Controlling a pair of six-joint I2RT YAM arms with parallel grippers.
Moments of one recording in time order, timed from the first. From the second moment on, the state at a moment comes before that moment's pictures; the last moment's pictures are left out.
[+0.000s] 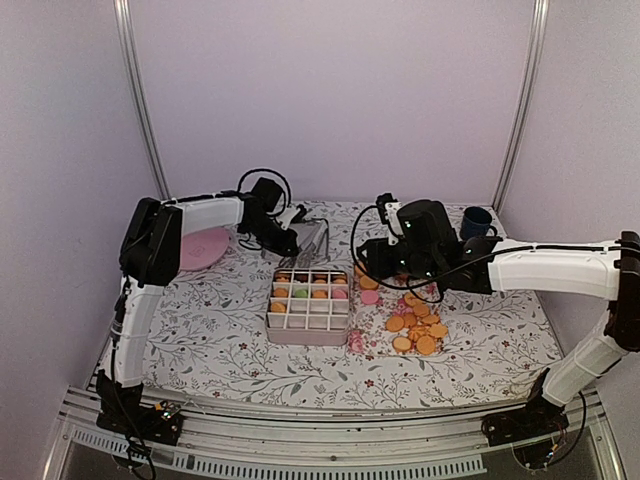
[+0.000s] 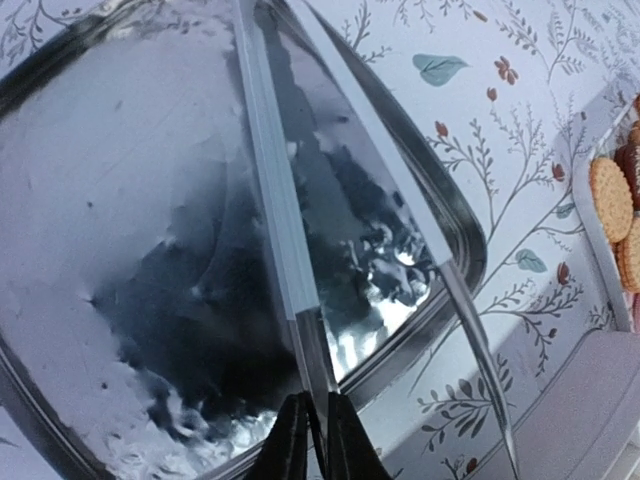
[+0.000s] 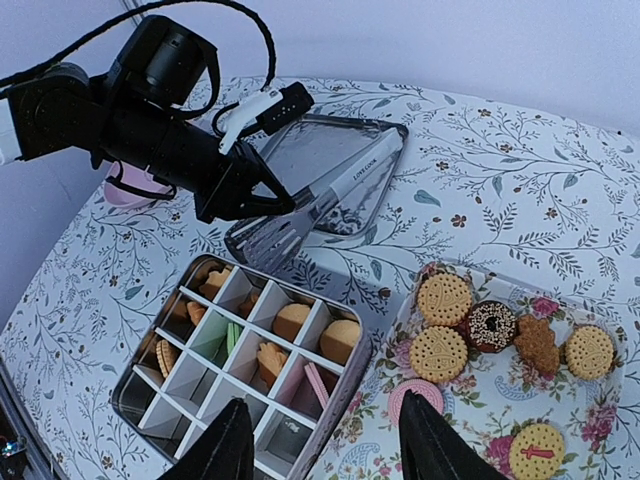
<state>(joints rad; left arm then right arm) -0.46 2.41 1.95 -0.59 0.28 0.08 0.89 1.52 1.05 -0.04 0.25 0.41</state>
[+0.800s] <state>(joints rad) -0.42 2.12 1.88 -0.59 0.64 0.05 0.84 1.42 1.01 0.08 0.06 0.47</state>
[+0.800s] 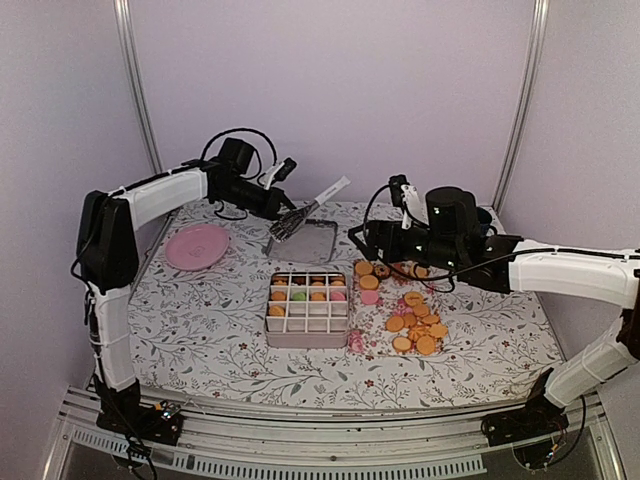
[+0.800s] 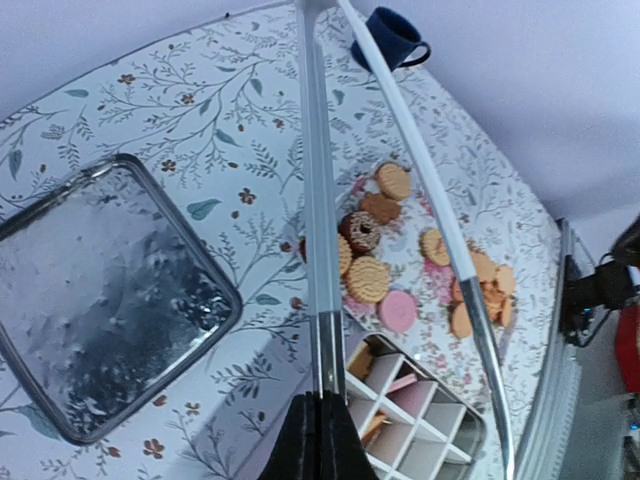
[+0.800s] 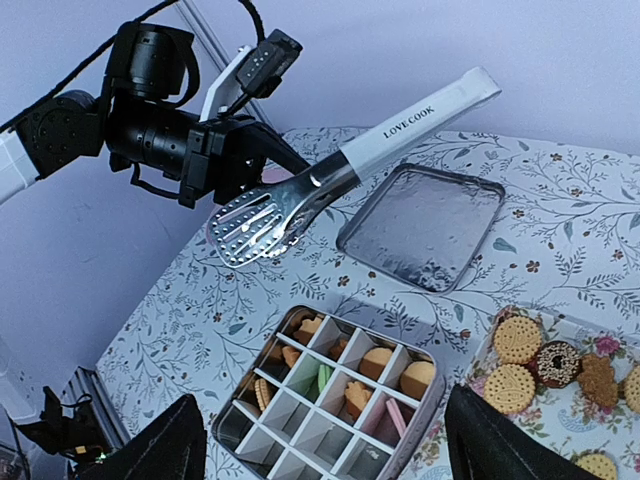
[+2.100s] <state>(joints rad) -0.54 1.64 1.31 -0.28 1.00 0.15 0.76 1.63 1.00 0.78 -0.59 0.78</state>
